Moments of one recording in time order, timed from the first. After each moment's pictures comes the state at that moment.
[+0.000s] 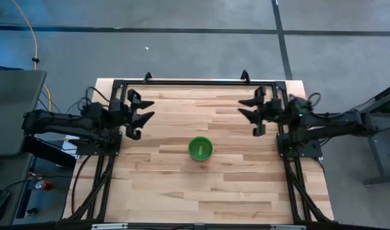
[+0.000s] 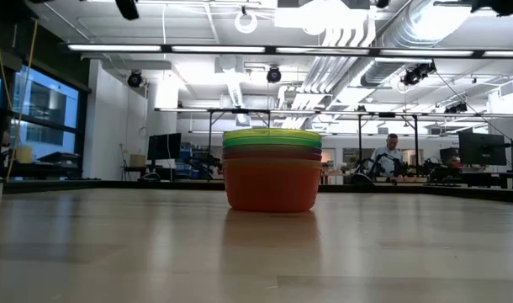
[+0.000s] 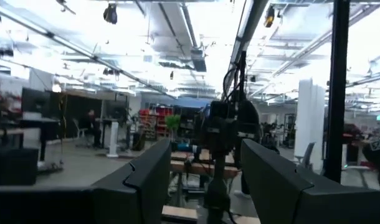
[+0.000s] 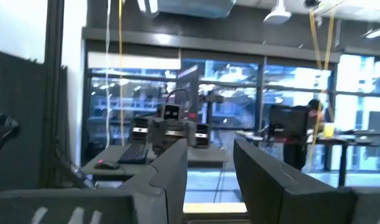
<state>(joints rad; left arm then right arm) 0.12 0.66 0.40 0.66 -0.14 -0.01 -0.07 0.81 0.57 0.60 0.00 -0.09</state>
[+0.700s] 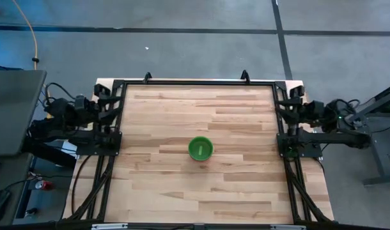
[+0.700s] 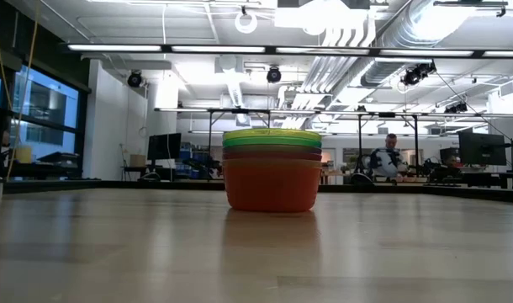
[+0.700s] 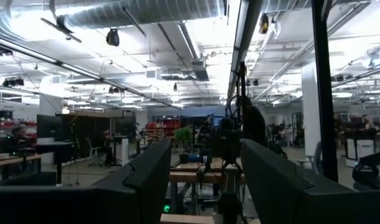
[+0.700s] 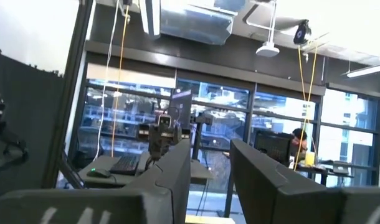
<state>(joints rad) 0.11 0.15 0.53 0.05 -0.14 0.09 -0.08 0.21 0.54 0.10 -0.01 -0.18</state>
